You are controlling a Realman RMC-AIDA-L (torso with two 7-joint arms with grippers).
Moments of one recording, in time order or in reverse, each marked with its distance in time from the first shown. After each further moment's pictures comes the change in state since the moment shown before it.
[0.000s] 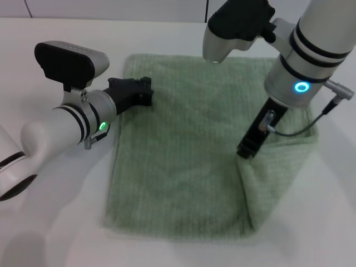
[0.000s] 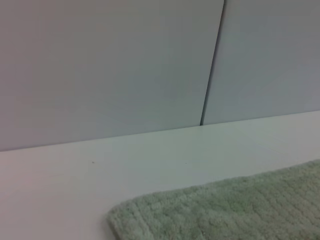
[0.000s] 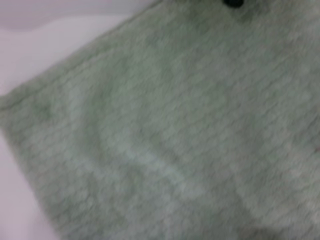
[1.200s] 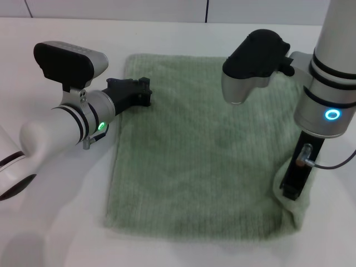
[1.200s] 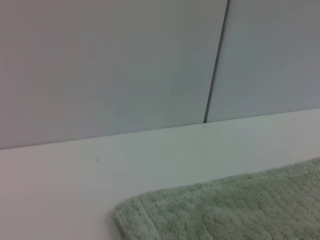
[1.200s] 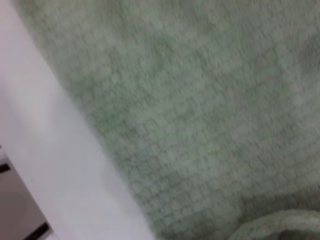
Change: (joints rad) left arm 0.000 0.002 -0.001 -0.003 0.000 -0.005 0.002; right arm -0.014 -0.018 -0.101 -0.019 0.001 0.218 0.065
